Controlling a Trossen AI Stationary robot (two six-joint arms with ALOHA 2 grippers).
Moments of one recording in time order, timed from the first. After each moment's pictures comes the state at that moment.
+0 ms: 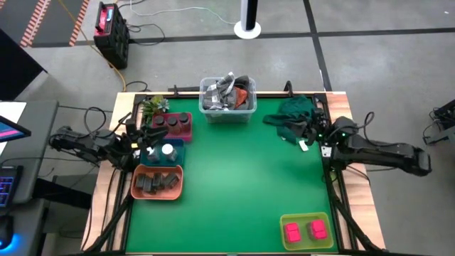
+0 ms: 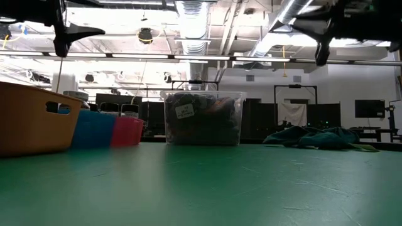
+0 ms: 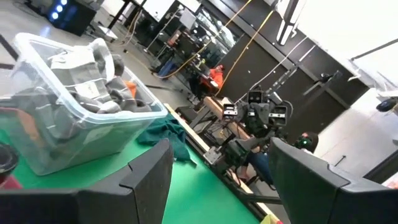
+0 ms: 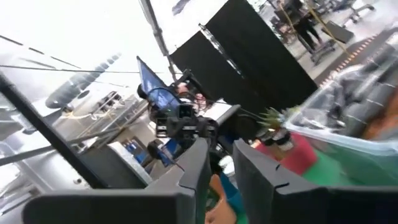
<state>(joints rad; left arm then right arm) -0.28 0.19 0.36 0.00 -0.72 -0.65 -0.30 0.47 0.25 0.48 -0.07 0.74</state>
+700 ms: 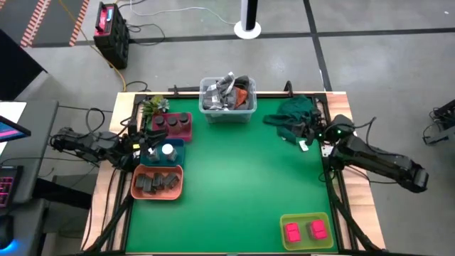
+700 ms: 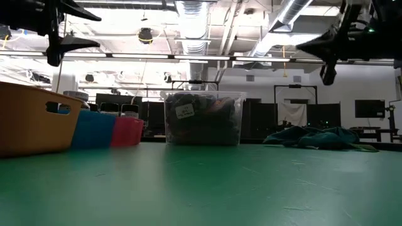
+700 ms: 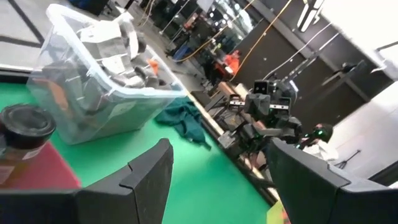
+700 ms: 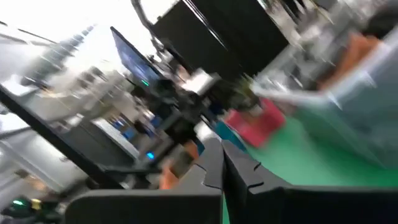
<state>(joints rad) -0.28 0.13 0.36 -0.19 -0.74 -0.76 -0.58 0.39 0.15 0.38 -0.37 0.77</state>
